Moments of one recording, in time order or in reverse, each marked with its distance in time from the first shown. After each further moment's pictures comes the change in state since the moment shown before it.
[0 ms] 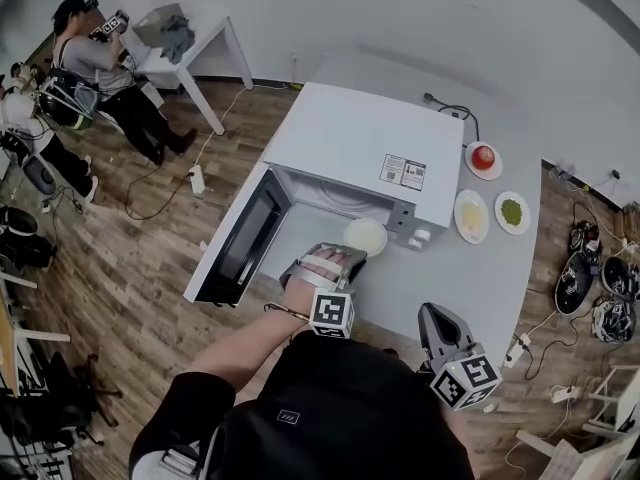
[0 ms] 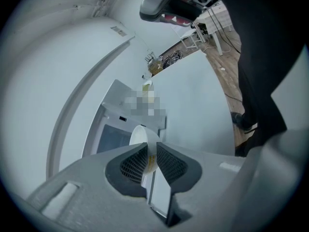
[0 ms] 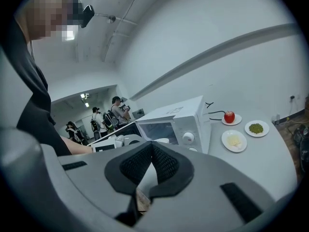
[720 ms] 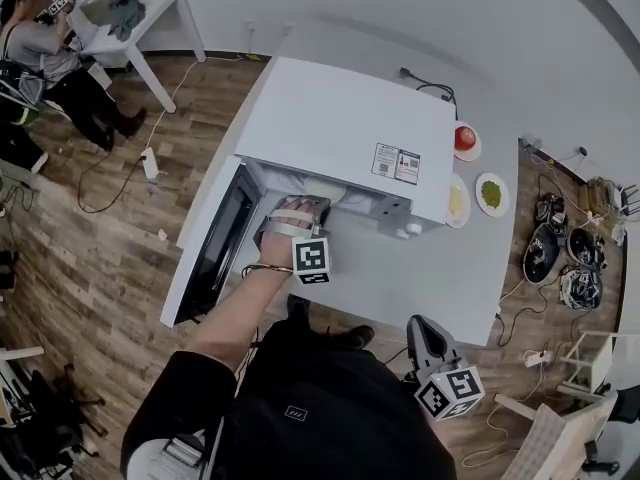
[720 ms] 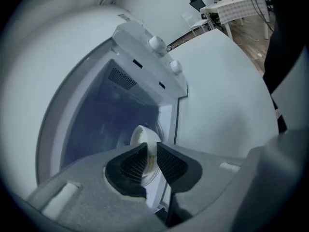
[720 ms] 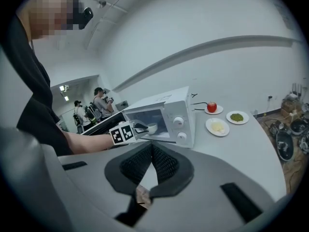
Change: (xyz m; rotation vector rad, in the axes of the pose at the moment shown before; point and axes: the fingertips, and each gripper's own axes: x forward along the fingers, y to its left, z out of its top) left arm 0.087 0.047 -0.100 -0.073 0.086 0.032; right arm 0.004 0.009 -0.035 0.048 0.095 -0.224
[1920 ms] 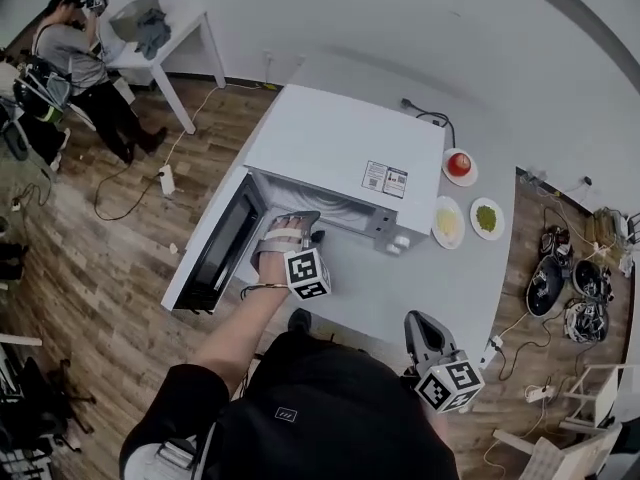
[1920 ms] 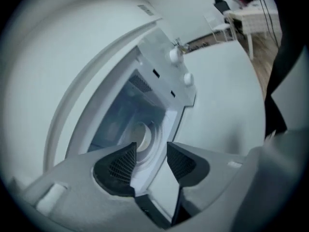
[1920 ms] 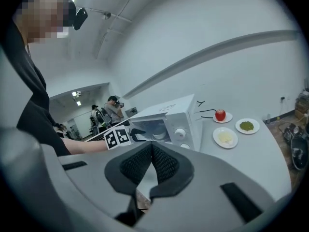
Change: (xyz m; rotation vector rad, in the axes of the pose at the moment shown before) left arm -0.030 0.004 0.004 -0.227 0.083 0.019; right arm 0.000 -0.025 0.023 -0.029 -0.076 0.129
